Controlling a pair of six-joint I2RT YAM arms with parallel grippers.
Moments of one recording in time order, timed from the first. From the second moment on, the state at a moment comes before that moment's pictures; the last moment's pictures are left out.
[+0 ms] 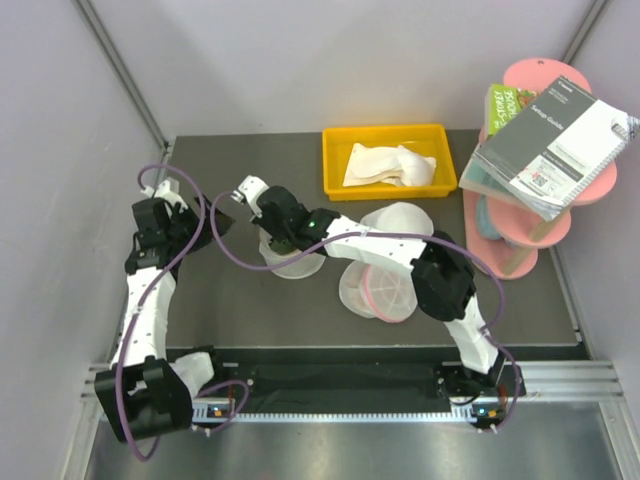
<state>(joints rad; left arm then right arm) 0.23 1.05 0.83 -0.36 0.41 -0.42 1.04 2.12 1.83 -0.30 0.28 -0.14</state>
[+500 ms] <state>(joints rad) 0.03 1.11 0.76 -0.22 0.46 -0.53 1.04 1.95 1.67 -0.19 0.43 -0.04</state>
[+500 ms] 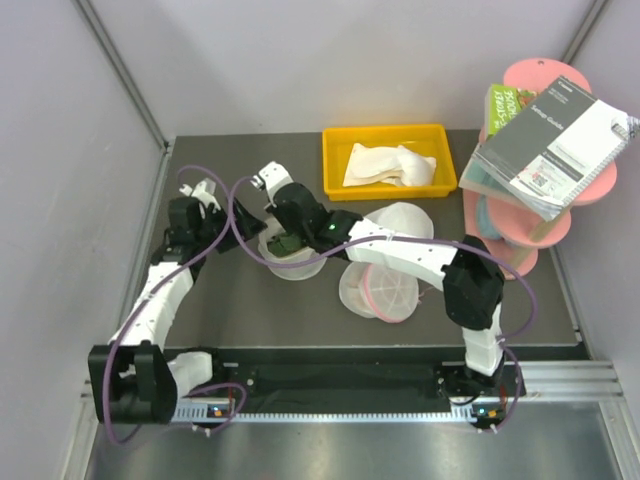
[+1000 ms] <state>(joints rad) -0.07 1.31 0.74 -0.12 0.39 -0.58 1.04 1.78 1.50 -0.14 0.48 0.03</state>
